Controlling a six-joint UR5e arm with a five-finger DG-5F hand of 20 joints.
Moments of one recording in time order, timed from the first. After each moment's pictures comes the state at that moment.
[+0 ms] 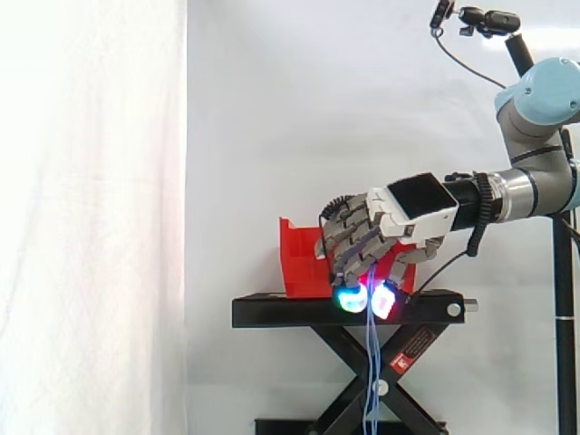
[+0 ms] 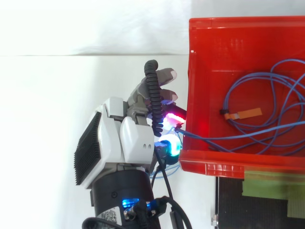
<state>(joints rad) -0.23 -2.21 -1.06 -3.22 -2.05 -2.49</state>
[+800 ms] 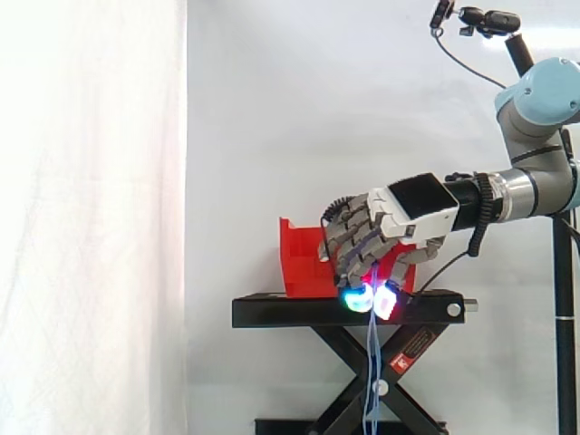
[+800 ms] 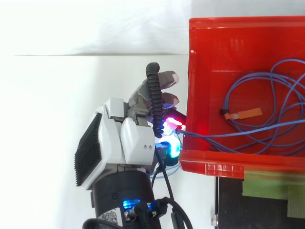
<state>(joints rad) -0.23 -2.21 -1.06 -3.23 -2.06 -2.49</state>
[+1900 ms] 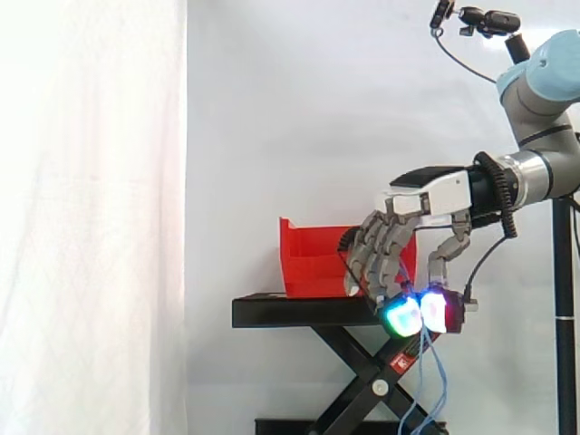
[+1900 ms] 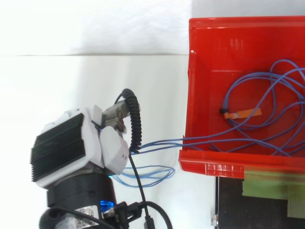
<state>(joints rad) -0.18 -2.18 -1.06 -3.33 -2.05 -1.87</state>
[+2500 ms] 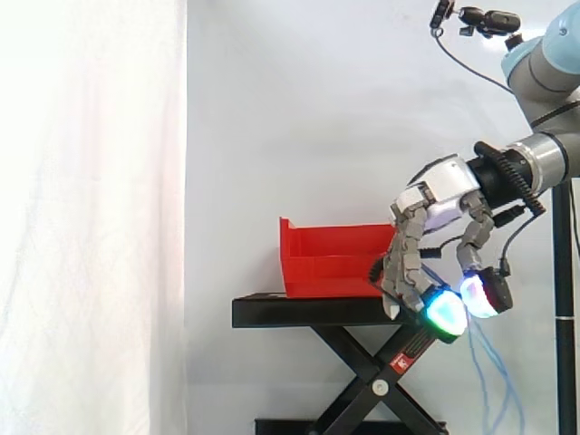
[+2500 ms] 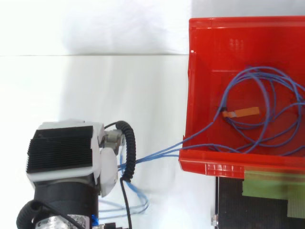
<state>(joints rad) -0.12 -2.15 -1.06 -3.48 -1.90 -1.39</state>
